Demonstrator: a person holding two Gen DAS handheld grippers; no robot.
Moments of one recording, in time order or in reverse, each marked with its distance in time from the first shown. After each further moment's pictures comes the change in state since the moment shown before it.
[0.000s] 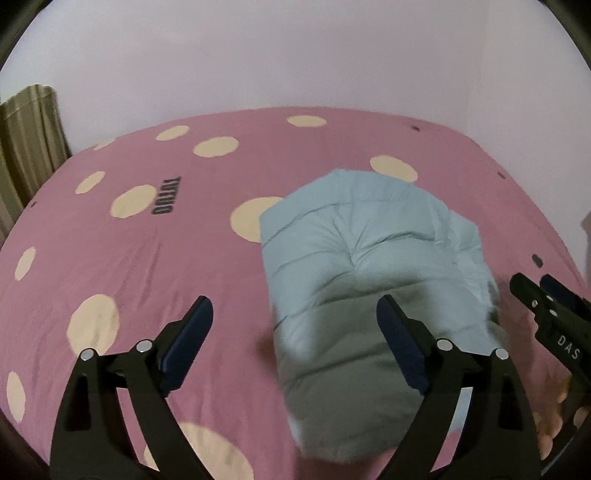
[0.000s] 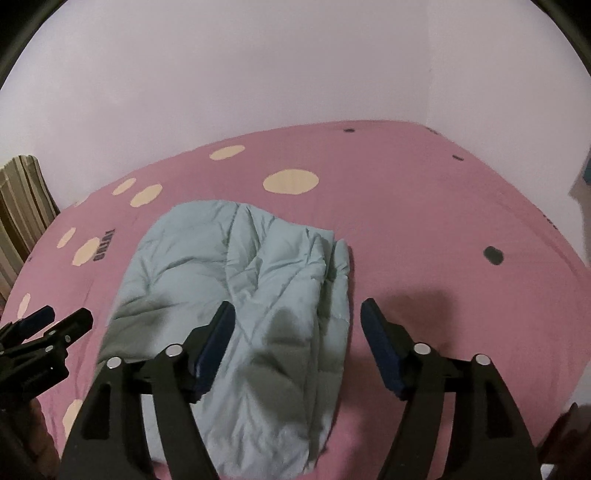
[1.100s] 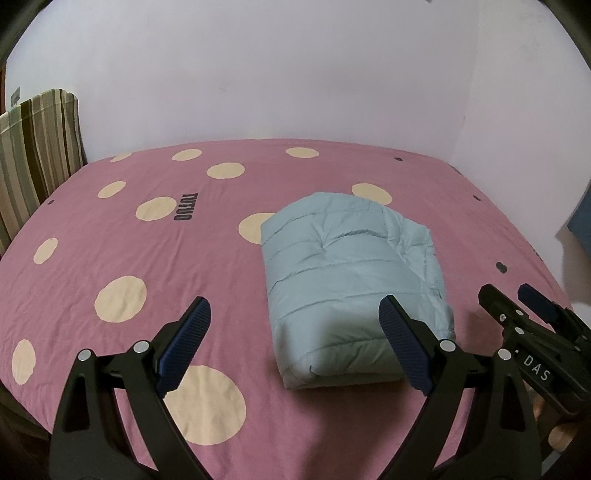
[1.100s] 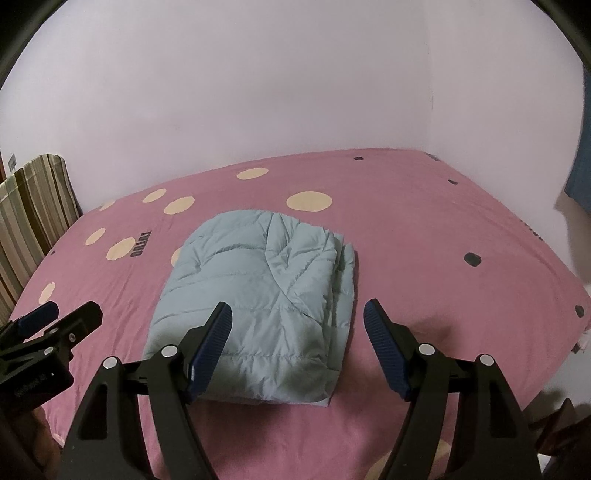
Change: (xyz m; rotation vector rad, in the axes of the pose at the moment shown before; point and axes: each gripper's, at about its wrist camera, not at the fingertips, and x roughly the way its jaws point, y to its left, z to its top) left arm -0.095 -0.005 -0.039 -0.027 -0.103 -0.029; right arm -0.079 0.017 -0.036 -0.035 -0.096 0.030
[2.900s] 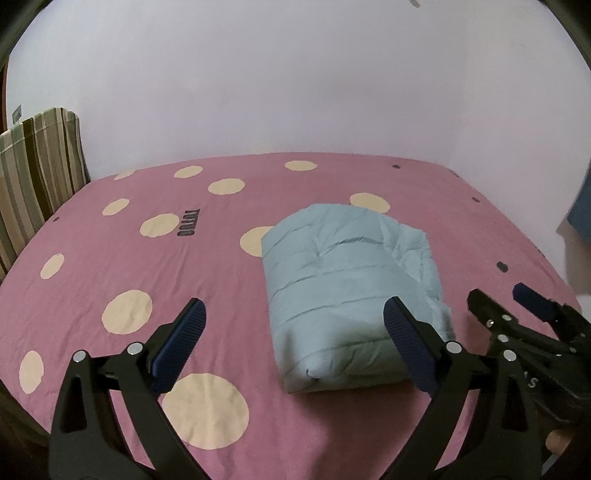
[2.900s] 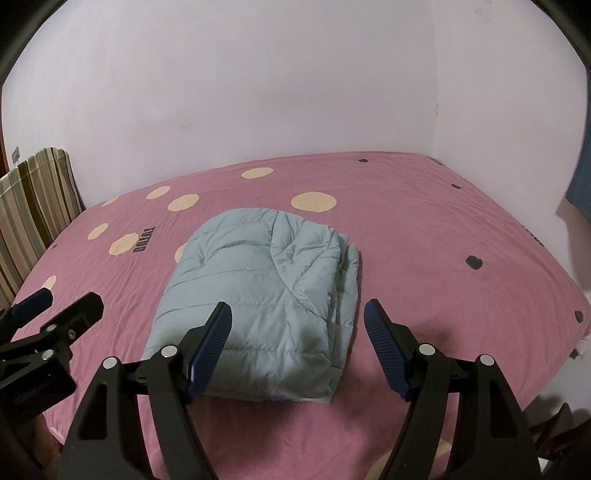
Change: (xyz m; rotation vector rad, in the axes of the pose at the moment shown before) left arm -0.014 -0.006 -0.002 0.051 -0.063 0.011; right arm 0.000 0.001 0.000 -0.023 -0.003 0.011
